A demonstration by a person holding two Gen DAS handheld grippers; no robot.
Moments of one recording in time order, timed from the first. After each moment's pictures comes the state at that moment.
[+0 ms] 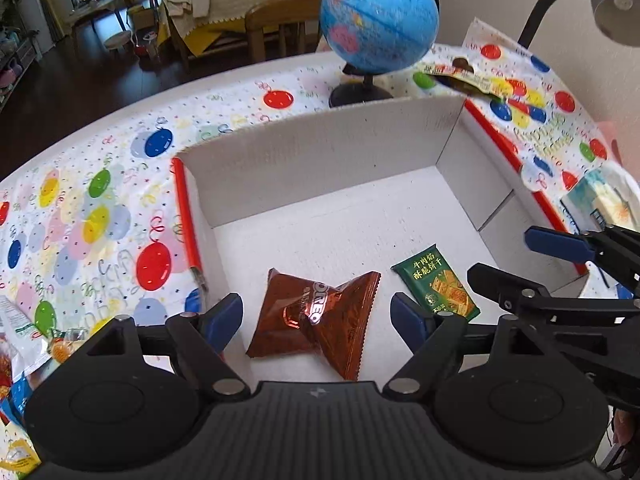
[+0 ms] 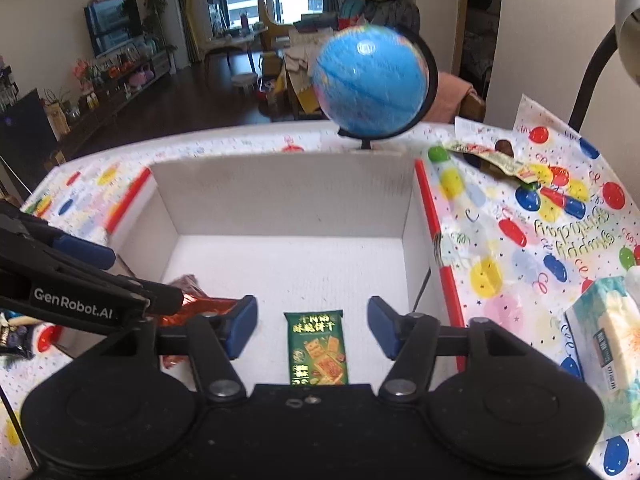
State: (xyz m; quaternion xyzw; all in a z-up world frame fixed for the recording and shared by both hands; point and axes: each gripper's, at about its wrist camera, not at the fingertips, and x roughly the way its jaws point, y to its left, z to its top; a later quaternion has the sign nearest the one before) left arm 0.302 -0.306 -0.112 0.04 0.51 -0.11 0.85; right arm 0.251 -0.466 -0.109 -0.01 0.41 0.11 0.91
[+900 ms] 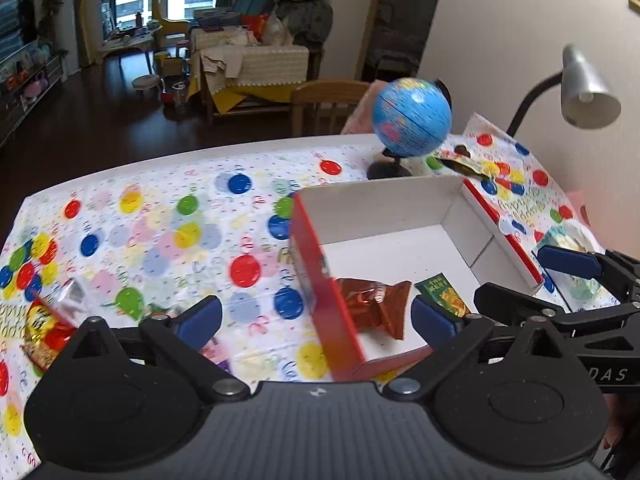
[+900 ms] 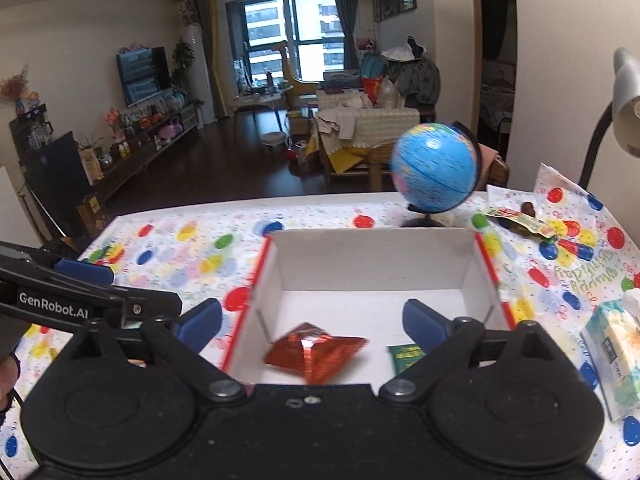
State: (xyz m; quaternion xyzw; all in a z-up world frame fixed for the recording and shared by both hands) left arm 0.206 -0.183 -0.039 -0.03 0.41 -0.11 0.91; right arm 0.180 -0.389 -0.038 0.01 0.32 0.14 0.94
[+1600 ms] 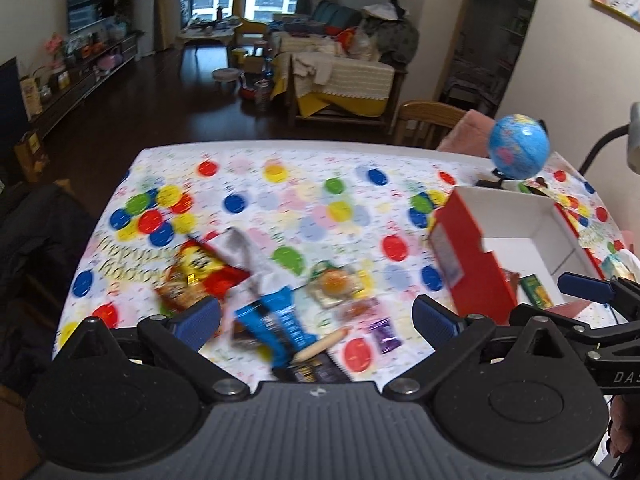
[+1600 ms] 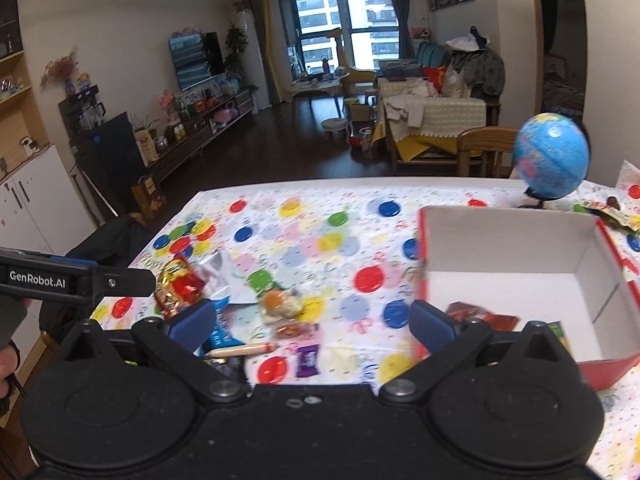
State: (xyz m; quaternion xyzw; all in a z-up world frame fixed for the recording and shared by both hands) left arm 0.146 -0.016 -0.051 -0.07 0.40 -0.01 0.91; right arm 0.157 -0.256 -0.056 0.02 0.34 0.21 0.91
